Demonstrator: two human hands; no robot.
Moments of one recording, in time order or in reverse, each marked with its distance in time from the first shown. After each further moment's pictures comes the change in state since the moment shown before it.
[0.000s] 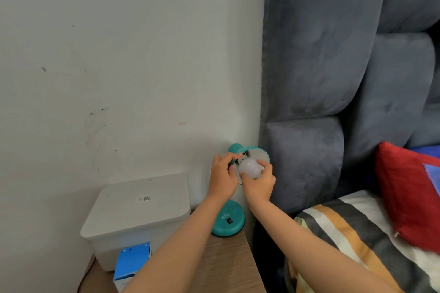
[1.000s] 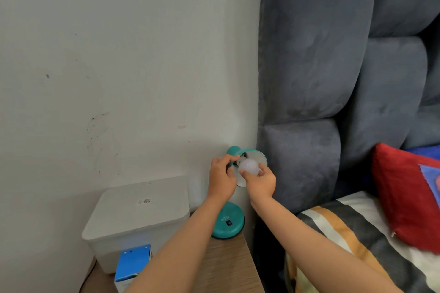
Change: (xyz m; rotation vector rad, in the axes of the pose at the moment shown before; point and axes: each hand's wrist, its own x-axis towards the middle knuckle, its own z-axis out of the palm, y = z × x) left_hand 0.000 0.007 0.000 0.002 0.012 -0.048; right_hand 0.008 -0.009 -0.007 0.082 -0.019 0.123
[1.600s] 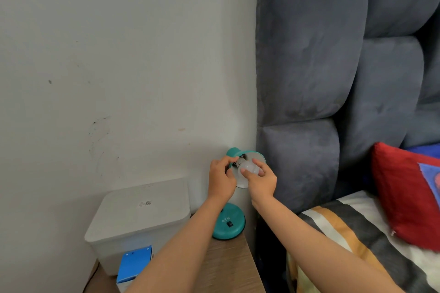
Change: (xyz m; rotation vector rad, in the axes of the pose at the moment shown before) left_hand -0.001 0.006 -0.001 -0.025 0.013 -0.040; right_hand 0.007 0.006 -0.001 0.172 -0.051 -0.005
